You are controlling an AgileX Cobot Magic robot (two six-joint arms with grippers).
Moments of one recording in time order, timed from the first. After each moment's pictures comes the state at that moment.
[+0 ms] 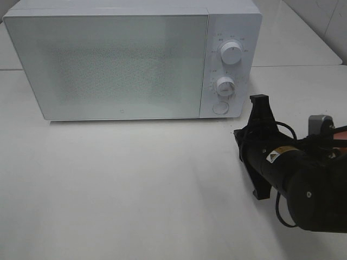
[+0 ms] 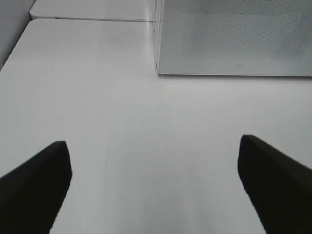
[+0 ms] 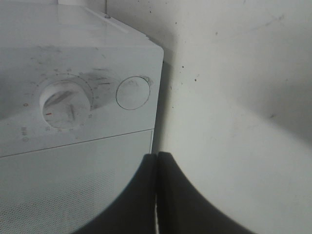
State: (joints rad) left arm 0.04 0.00 -0.50 -0.12 1.02 0.04; right arm 0.75 1.82 -0.41 0.74 -0.99 1.30
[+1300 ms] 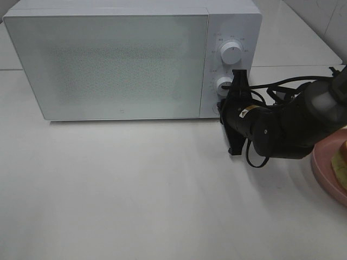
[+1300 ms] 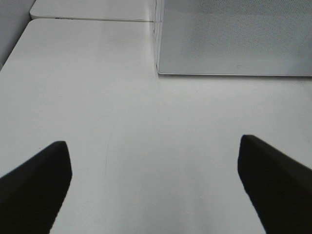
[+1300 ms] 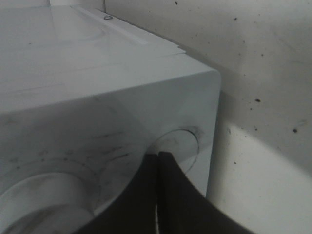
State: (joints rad) left arm 0.04 0.00 -0.50 -0.12 1.02 0.04; right arm 0.48 2.07 -0.80 0.44 -0.82 1.44
